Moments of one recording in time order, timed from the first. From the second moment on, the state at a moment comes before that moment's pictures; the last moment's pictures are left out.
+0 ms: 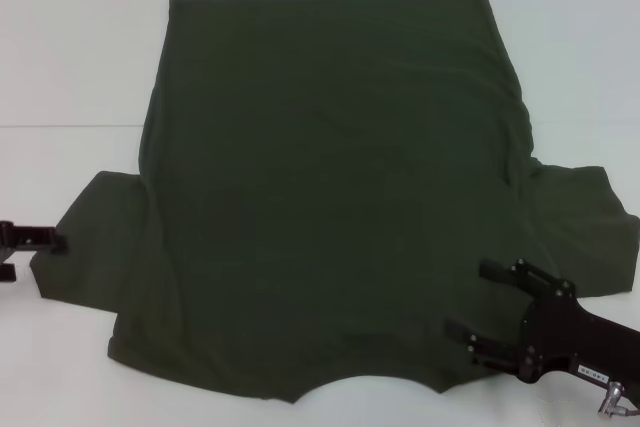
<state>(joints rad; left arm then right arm) -0.65 -1.89 0.48 0.71 2.60 1.32 -2.55 0.39 2.10 -0.65 -0.35 -1.75 -1.45 0.74</state>
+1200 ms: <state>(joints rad) -0.67 -1.93 0.52 0.60 2.64 1.11 -2.57 0.39 2.10 -0.65 -0.35 -1.76 -1.45 0.74</state>
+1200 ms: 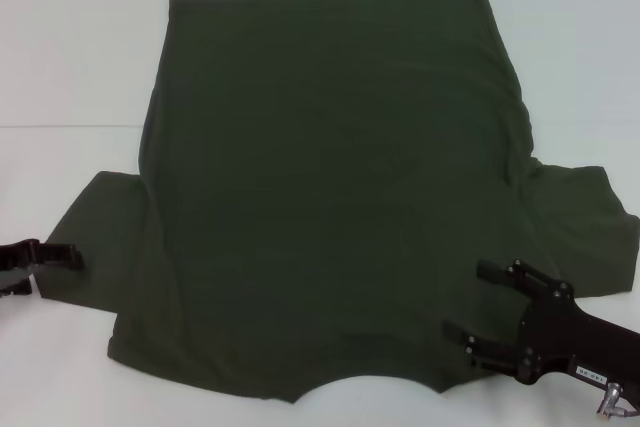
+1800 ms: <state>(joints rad) -0.67 -1.93 0.52 0.59 2.63 1.10 -2.57 0.39 2.10 -0.65 -0.35 -1.76 -1.45 0.74</state>
